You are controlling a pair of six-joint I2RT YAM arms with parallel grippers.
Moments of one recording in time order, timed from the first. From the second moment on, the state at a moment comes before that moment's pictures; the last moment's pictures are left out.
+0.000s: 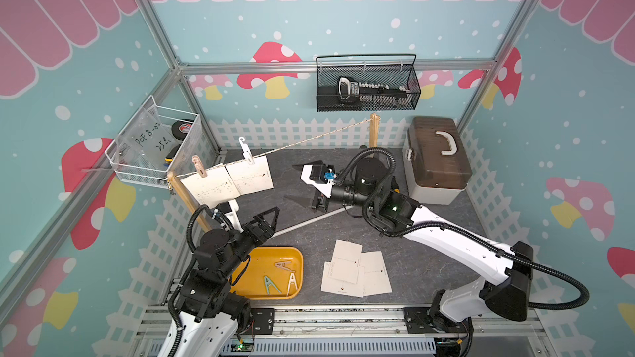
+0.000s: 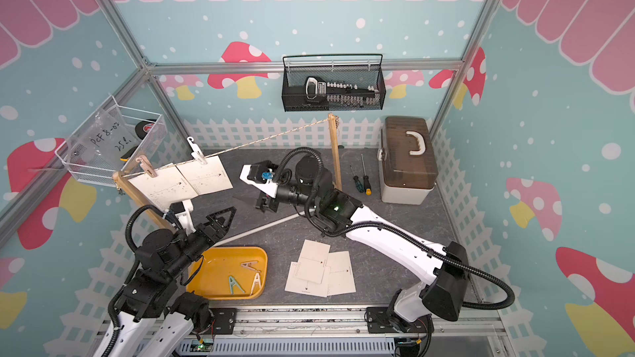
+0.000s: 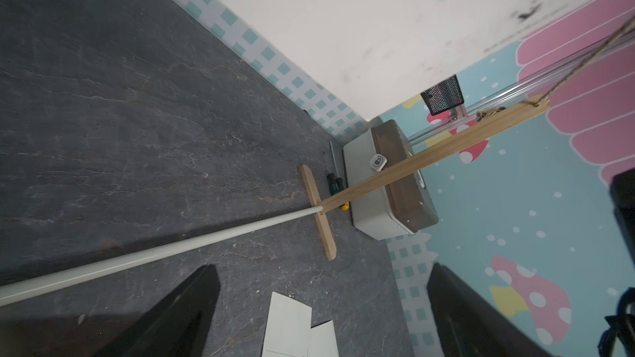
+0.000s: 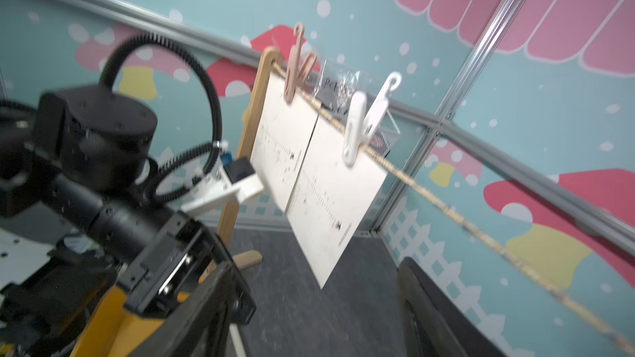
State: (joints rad) left arm -0.25 0.37 0.51 -0.30 0.22 -0.94; right arm 0.96 1.50 1.52 0.05 -0.40 -0.33
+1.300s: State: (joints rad) left arm -0.24 0.53 0.16 0.80 0.02 -1.04; right arm 0.90 1.96 2.23 -0.18 -0.64 -0.01
